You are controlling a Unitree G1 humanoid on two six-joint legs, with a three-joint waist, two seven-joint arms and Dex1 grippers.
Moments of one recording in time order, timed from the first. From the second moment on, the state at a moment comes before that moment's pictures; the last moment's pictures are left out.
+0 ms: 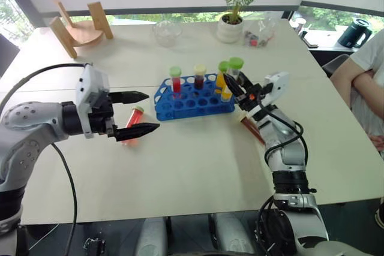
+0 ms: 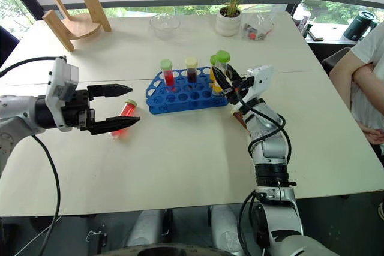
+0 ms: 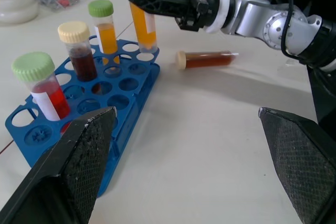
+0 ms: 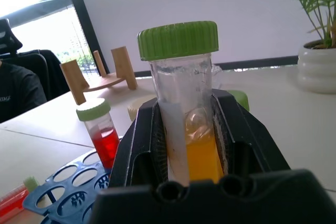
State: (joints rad) left arm -0.33 0.93 0.22 -0.42 -0.82 0.72 -0.98; right arm -0.49 -0.15 -0.14 0.17 0.28 0.03 0.57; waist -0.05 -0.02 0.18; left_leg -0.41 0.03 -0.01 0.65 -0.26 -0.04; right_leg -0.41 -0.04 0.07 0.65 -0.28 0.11
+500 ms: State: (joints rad) left arm -0.33 0.93 0.22 -0.45 -0.82 0.73 -0.95; right arm -0.52 -0.16 -0.12 0.30 0.28 -0.09 0.56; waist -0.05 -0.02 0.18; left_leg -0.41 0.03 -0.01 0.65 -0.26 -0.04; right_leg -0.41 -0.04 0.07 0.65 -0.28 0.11
